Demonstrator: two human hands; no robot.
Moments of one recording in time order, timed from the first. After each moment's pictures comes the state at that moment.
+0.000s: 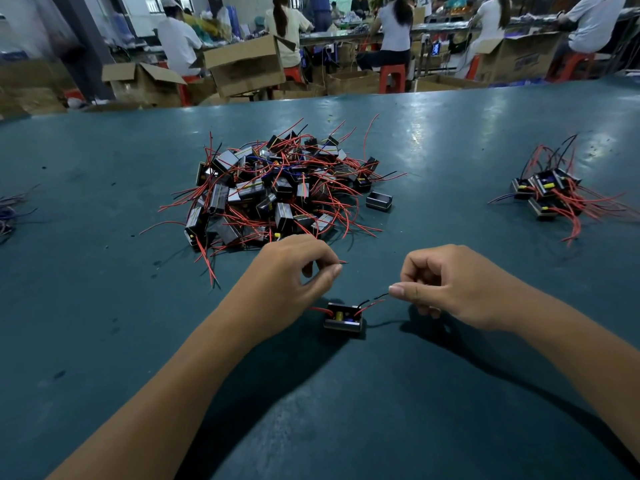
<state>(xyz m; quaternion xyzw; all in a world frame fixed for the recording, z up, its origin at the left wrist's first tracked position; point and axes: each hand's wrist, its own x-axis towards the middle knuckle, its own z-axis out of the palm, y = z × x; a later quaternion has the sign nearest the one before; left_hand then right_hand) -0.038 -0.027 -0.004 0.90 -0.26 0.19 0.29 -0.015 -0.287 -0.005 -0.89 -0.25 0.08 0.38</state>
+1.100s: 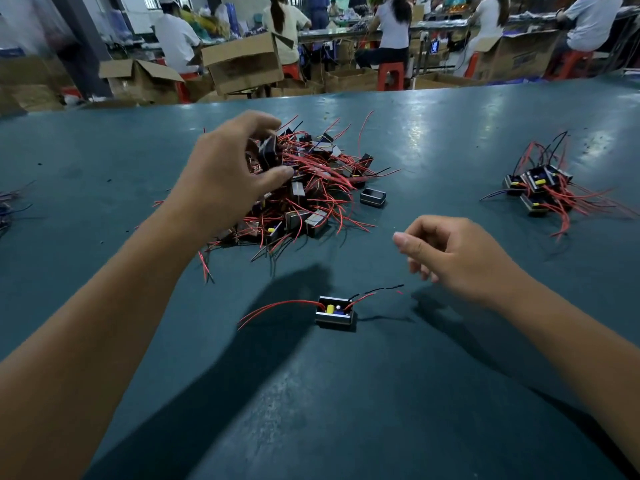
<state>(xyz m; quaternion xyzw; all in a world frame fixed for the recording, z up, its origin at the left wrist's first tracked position) 0.005 0.003 0.080 0.92 -0.14 0.26 0.25 -0.011 -0.289 0.001 -0.86 -0.19 -0.05 0.47</state>
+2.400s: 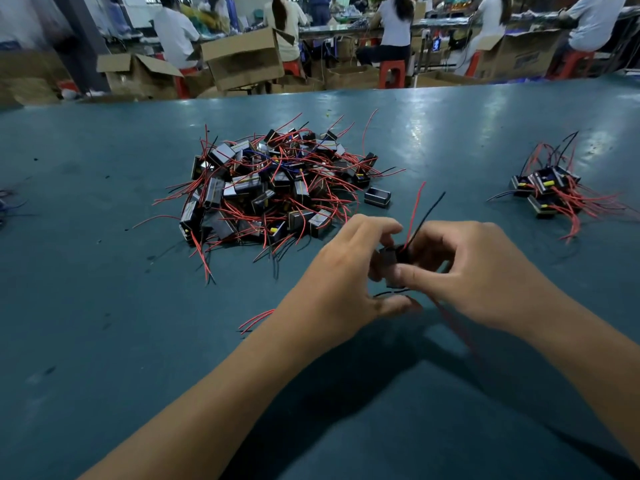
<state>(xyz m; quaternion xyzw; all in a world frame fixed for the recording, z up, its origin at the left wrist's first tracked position) -0.050 -0.093 0.005 0.87 -0.27 0.15 0.38 -0.036 -0.281 0.023 -0.90 -0.22 -0.10 0.36</state>
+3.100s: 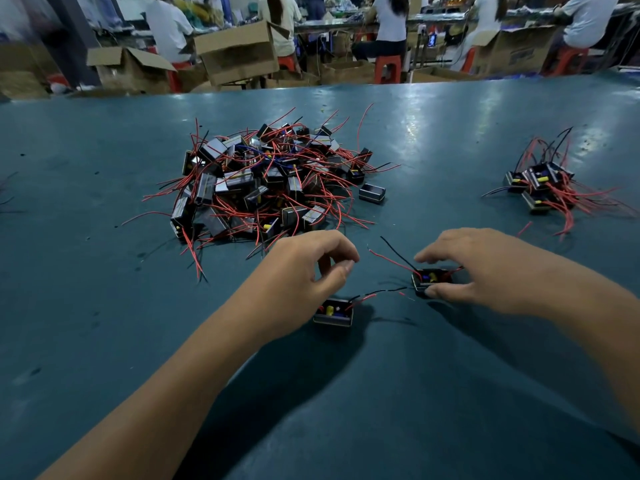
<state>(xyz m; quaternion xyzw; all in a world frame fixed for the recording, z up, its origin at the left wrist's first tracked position) -0.046 -0.054 0.003 0.90 -0.24 0.11 0.36 -0.007 -0.319 0.016 -0.96 -0.26 0.04 0.02</state>
